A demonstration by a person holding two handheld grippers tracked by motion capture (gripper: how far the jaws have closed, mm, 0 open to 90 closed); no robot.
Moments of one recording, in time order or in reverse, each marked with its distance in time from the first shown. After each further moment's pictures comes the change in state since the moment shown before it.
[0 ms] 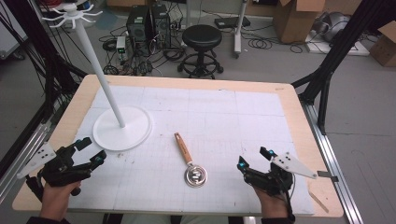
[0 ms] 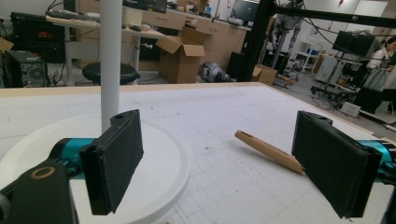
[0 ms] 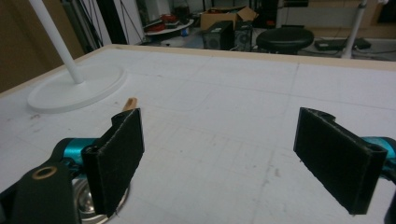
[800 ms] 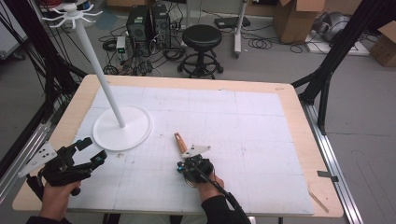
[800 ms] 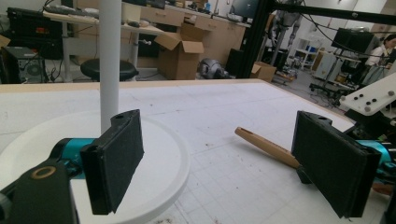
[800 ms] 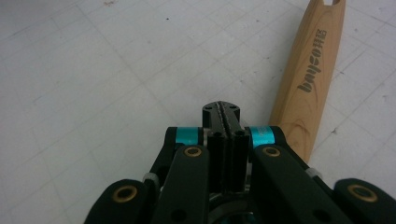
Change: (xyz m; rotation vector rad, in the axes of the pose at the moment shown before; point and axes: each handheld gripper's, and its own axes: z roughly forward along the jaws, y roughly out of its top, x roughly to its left) left arm 0.002 -0.001 0.002 0.014 -0.007 -0.004; right arm 0.112 -0.037 0.154 0.485 0.308 -0.239
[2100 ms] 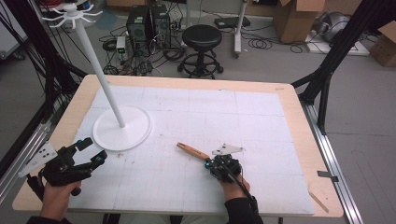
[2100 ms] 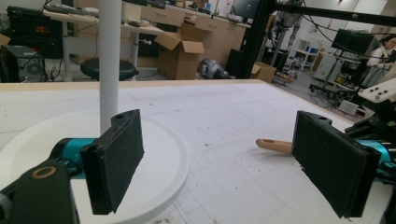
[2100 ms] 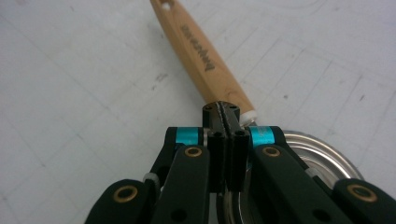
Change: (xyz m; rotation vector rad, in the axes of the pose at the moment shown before) left arm 0.000 0.000 0.000 -0.002 0.003 -0.006; right arm -0.048 -0.036 -0.053 -0.056 -0.147 0.120
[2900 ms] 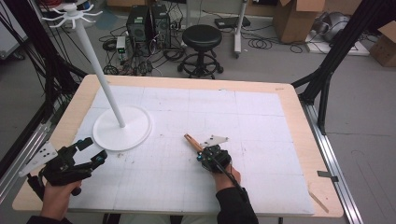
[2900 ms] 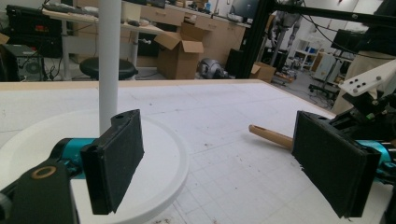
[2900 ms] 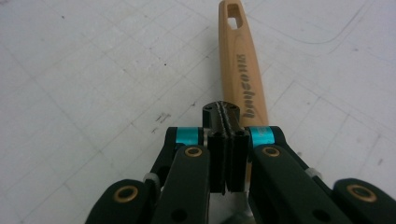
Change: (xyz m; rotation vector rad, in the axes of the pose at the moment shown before) left arm 0.000 0.000 0.001 0.001 -0.001 -0.005; right arm 0.010 0.030 0.023 0.053 -0.023 -0.085
